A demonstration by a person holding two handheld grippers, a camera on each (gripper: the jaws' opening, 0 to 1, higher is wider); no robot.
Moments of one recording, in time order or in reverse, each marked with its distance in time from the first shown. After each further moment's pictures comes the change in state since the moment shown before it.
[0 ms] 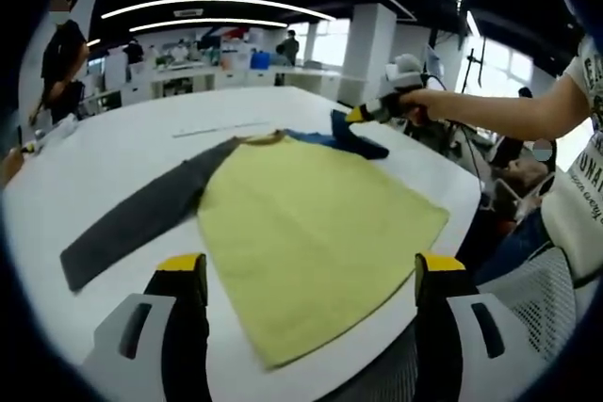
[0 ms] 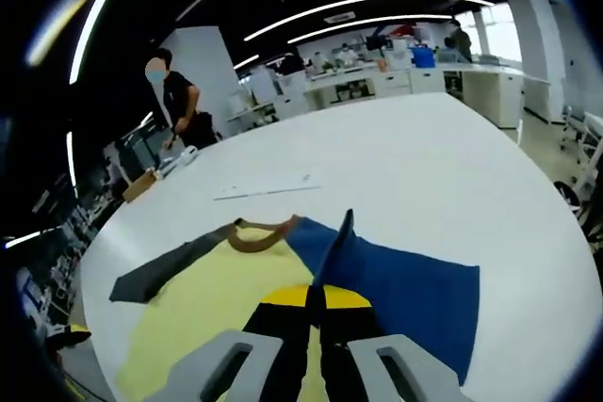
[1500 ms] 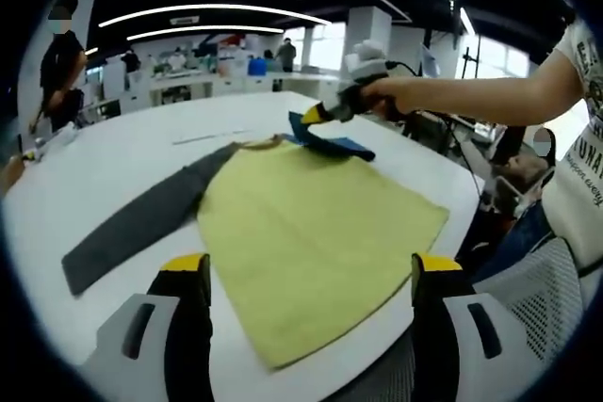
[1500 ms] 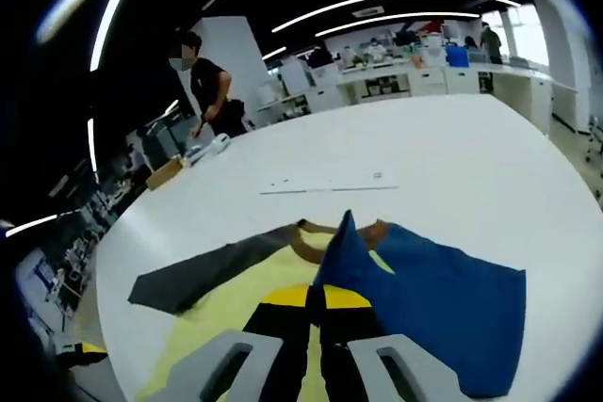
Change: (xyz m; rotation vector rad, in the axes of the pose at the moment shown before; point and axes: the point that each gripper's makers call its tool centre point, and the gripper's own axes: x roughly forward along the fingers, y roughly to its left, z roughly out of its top) left arm 0.002 -0.009 0.000 0.023 -0.029 0.000; right arm 0.037 0.088 0.003 -0.052 0.033 0.121
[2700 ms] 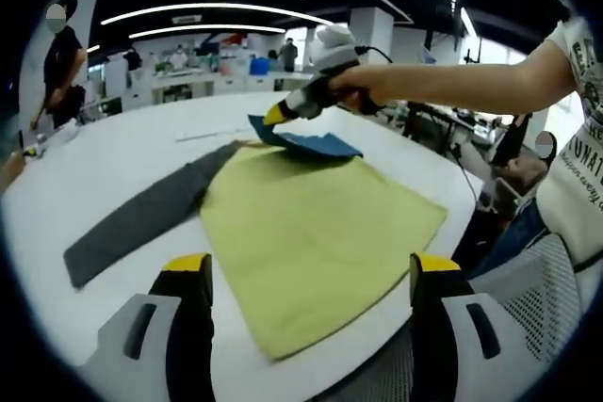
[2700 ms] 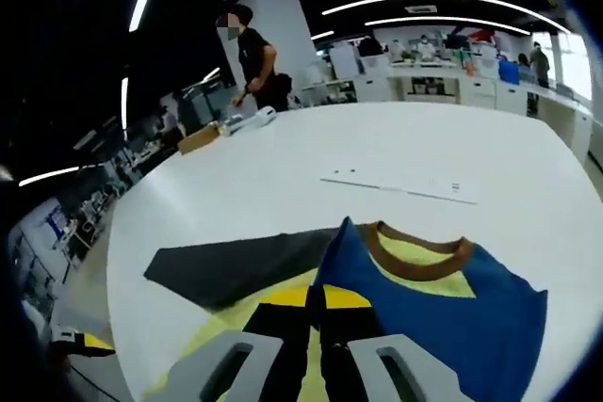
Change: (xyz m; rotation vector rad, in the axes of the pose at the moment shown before) left arm -0.009 0.003 0.001 -0.010 -0.004 0.005; right arm 0.038 0.090 -0.004 -0.182 0.083 0.127
